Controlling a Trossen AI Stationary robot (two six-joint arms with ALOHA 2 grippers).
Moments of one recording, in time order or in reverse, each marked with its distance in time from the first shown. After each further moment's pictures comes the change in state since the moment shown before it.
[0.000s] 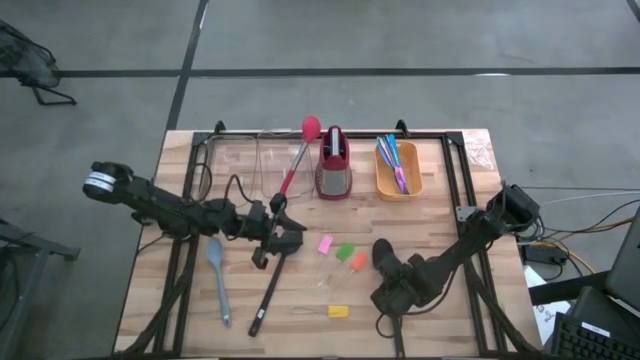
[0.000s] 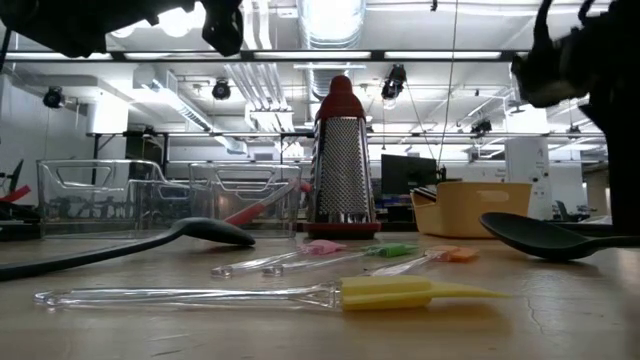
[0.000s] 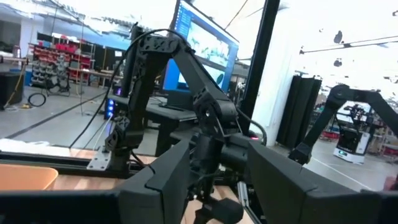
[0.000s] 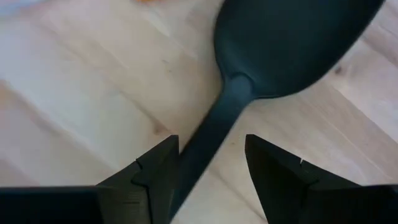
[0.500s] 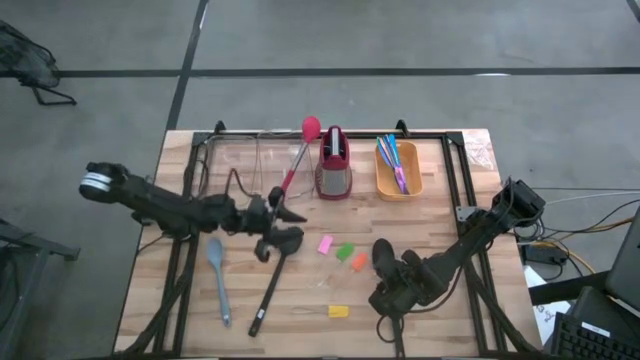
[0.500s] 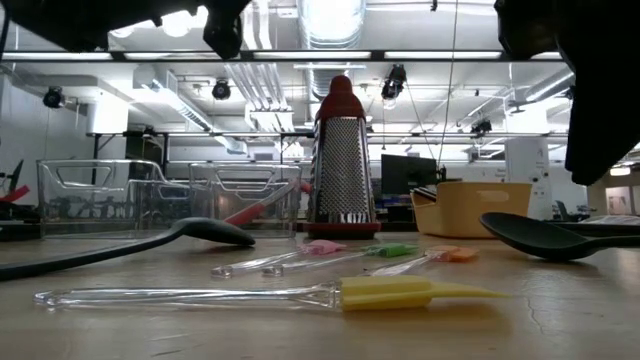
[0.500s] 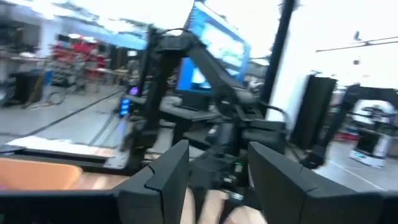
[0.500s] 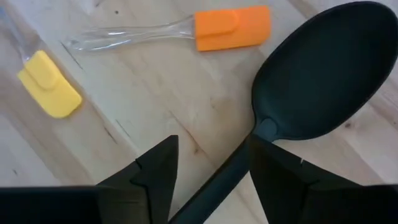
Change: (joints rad) left arm 0.031 -0.035 0.001 -0.047 -0.026 0.009; right arm 0.000 -0.066 0.042 0.020 0.103 -0.153
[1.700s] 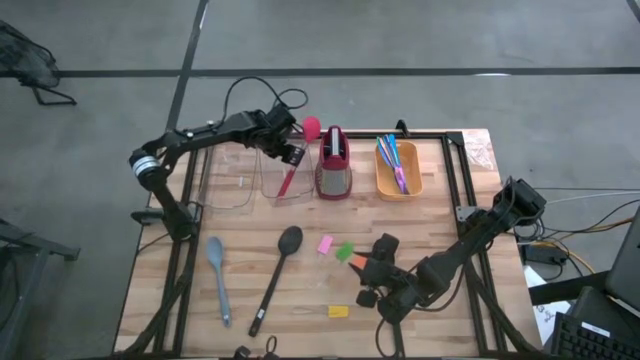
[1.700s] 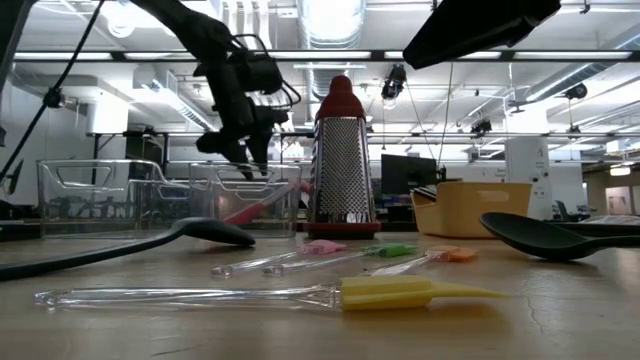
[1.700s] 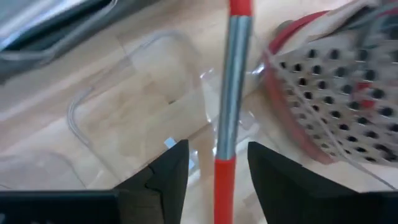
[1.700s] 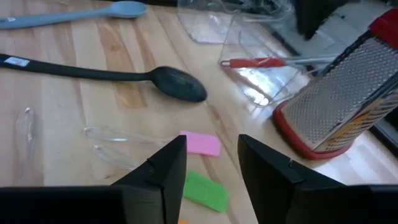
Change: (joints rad) left arm 0.815 0.437 0.811 -1.732 0.067 -0.204; right arm 0.000 -0.015 0.005 0.370 0.645 -0.766
